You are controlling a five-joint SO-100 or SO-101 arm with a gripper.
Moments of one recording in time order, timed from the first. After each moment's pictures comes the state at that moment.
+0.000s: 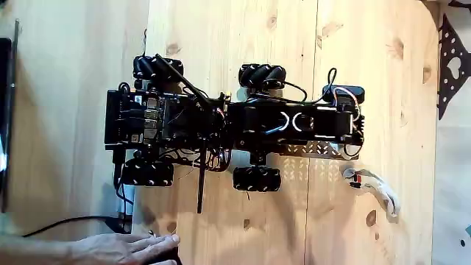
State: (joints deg) arm 4.7 147.9 140.4 75.8 -0.4
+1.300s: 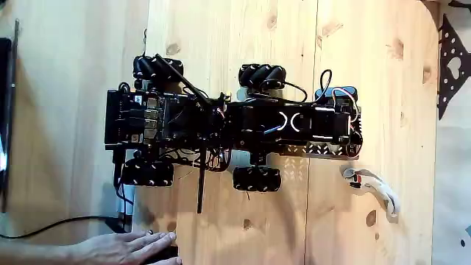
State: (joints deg) arm 5.0 150.8 140.5 77.9 -8.6
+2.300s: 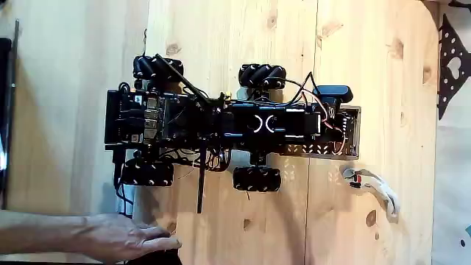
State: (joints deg) arm 3.2 185.3 169.3 72.1 1.1
